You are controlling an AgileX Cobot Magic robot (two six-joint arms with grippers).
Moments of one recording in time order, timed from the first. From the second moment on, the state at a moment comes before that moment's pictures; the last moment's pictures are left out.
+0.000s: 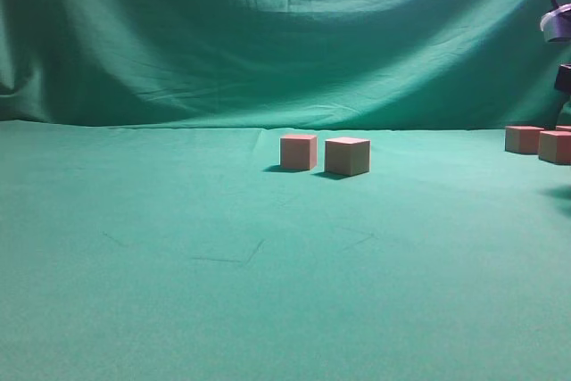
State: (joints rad) left arm 0.00 -0.01 0.02 0.01 0.34 0.01; right arm 0.00 1.83 -1.07 0.02 0.66 -0.15
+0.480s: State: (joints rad) left arm 0.00 -0.01 0.02 0.01 0.34 0.01; right arm 0.00 1.81 -1.10 0.03 0.76 -0.15
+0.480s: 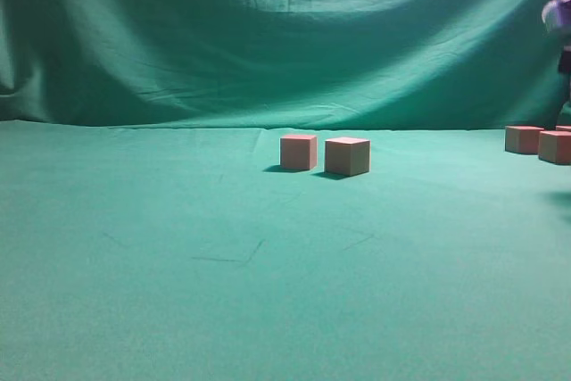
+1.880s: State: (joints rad) left arm 0.00 -0.01 0.02 0.01 0.34 0.01; right arm 0.62 1.98 -1.93 0.05 1.24 -0.16
